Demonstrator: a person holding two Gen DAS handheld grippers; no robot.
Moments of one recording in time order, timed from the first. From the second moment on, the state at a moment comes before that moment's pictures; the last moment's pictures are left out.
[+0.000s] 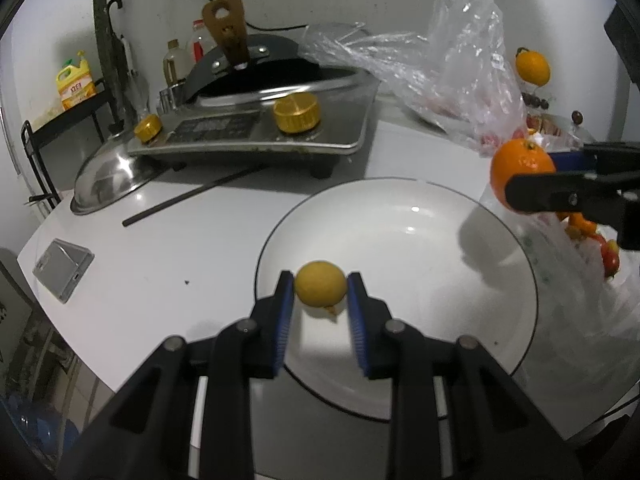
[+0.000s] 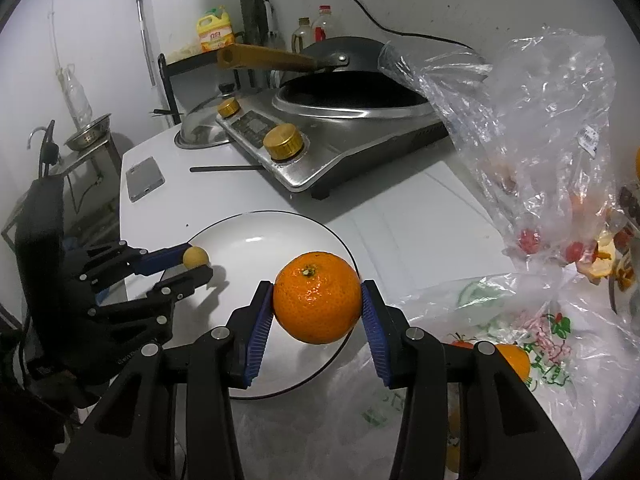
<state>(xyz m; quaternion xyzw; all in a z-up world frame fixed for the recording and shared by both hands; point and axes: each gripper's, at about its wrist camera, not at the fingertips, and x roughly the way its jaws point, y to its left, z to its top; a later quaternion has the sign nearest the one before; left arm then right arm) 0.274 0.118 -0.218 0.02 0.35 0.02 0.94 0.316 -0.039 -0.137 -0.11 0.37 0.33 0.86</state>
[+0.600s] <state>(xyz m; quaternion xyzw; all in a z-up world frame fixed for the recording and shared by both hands) 0.277 0.127 -0.222 0.00 0.35 0.02 0.94 0.320 -0.025 -0.144 -0.12 0.38 0.34 0.85</state>
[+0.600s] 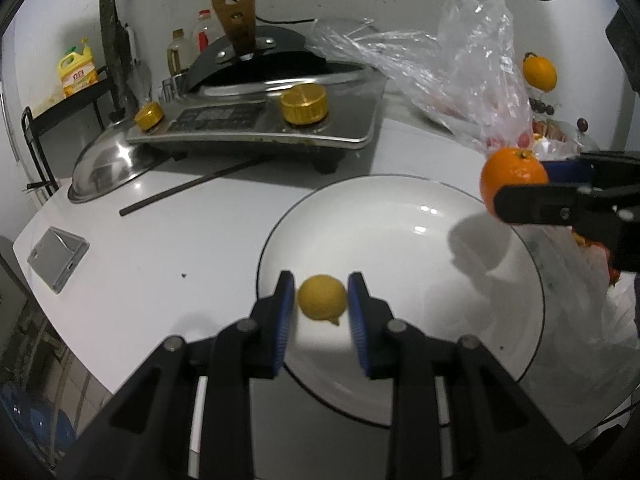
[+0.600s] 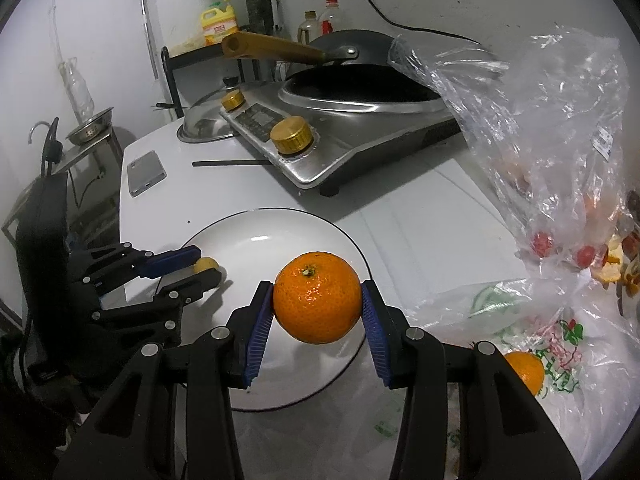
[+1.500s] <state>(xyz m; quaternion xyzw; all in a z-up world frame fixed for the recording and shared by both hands) 0.254 0.182 -0.205 -0.06 0.31 0.04 0.95 0.343 0.051 -0.170 -0.11 0.41 0.37 0.83</state>
